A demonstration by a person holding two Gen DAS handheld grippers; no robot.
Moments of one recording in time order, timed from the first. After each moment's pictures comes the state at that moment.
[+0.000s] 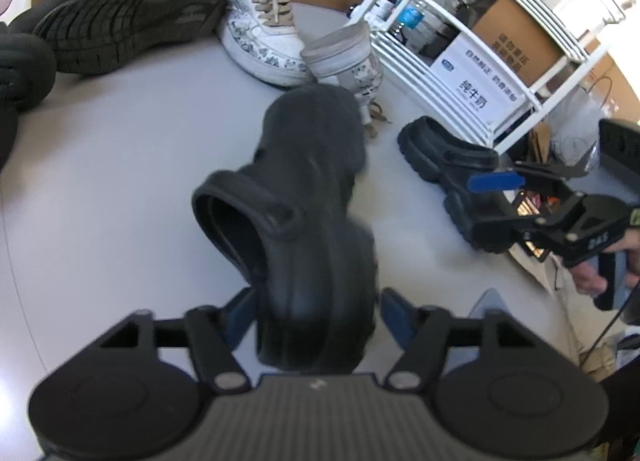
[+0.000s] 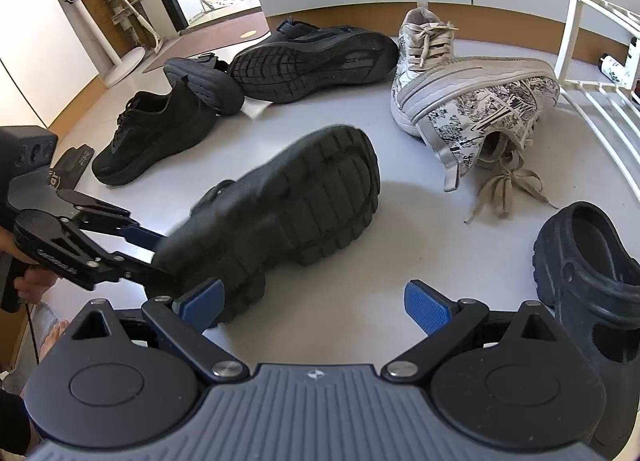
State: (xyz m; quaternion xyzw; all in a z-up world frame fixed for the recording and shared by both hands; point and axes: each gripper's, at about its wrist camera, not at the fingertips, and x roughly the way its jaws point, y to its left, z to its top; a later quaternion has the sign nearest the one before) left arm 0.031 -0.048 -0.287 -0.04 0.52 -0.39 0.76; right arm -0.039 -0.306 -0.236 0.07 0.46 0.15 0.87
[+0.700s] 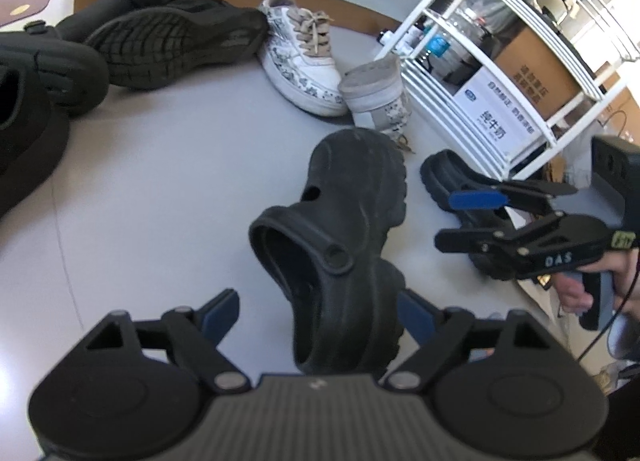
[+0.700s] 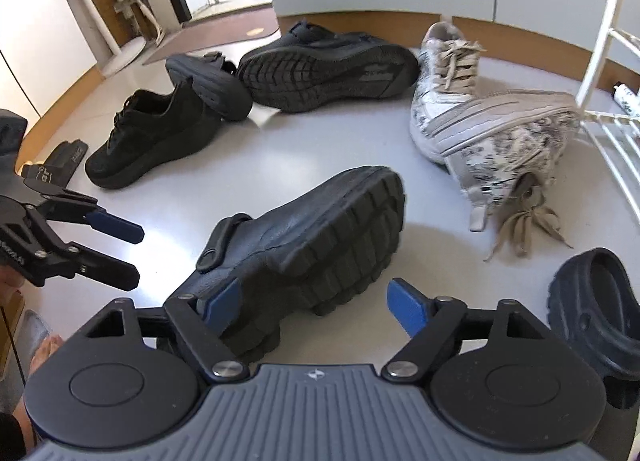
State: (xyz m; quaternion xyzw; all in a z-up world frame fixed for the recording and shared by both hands) left arm 0.048 -0.009 -0.256 -0.05 0.51 -0.33 0.79; right arm 0.000 -0.265 -0.230 0.05 0.46 0.15 0.87
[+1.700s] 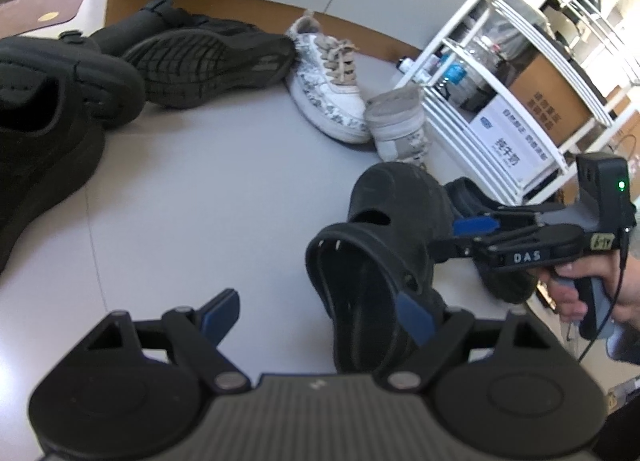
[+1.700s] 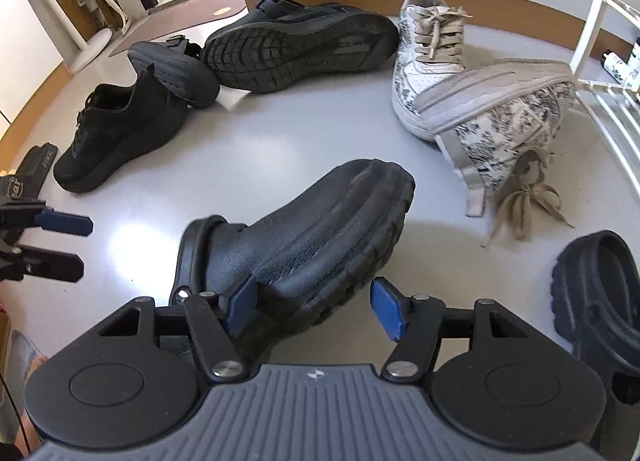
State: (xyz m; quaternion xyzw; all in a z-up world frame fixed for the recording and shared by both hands) left arm 0.053 0.006 -0.251 -0.06 0.49 -0.31 0.81; right arm 0.019 -0.272 -0.247 0.05 0.51 0.11 0.85
